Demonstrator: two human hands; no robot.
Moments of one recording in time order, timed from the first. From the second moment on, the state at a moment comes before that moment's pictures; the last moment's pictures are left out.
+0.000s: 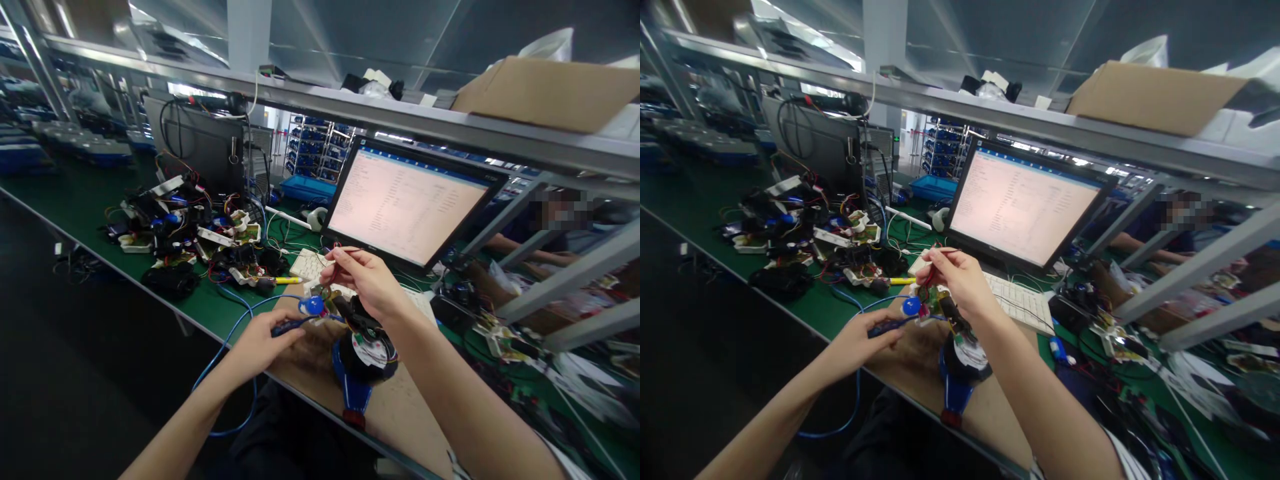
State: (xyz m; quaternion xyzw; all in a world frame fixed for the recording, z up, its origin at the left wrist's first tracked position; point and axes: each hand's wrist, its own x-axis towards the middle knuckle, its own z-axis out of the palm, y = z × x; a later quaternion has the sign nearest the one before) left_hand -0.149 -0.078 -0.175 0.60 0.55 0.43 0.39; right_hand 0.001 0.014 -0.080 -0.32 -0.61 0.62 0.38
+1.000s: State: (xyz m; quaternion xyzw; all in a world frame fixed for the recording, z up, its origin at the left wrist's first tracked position) left_hand -0.133 -0.021 -0.154 0.39 0.45 0.69 0.41; right_hand 0.080 0.049 -0.066 -0.33 -0.77 0.52 0.18
